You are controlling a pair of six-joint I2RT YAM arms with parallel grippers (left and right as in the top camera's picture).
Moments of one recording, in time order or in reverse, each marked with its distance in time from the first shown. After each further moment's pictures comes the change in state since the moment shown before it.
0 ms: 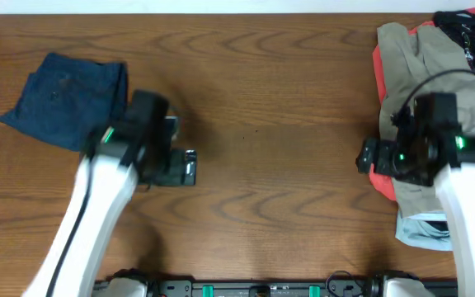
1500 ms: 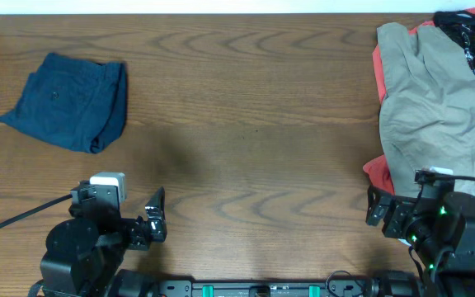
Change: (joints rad) left arm 0.000 -0.808 -0.235 0.188 -0.093 -0.005; right arm 0.000 -0.722 -0.256 0.041 0.028 0.000
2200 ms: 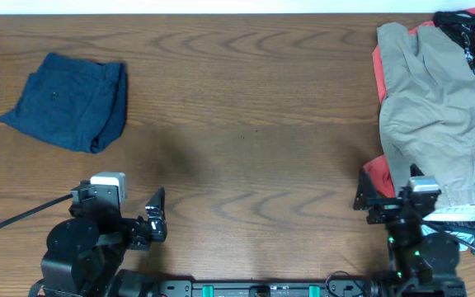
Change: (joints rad) left arm 0.000 0.000 -0.004 0.000 0.000 0.000; right arm 0.069 -0.465 -0.585 0.756 0.009 -0.107
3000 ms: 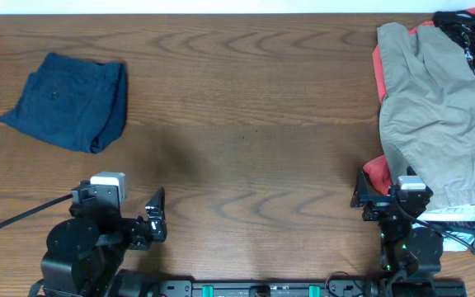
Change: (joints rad) left arm 0.000 0.000 0.000 0.000 0.000 0.000; right arm 0.021 -0.021 -0.145 0.084 0.103 -0.057
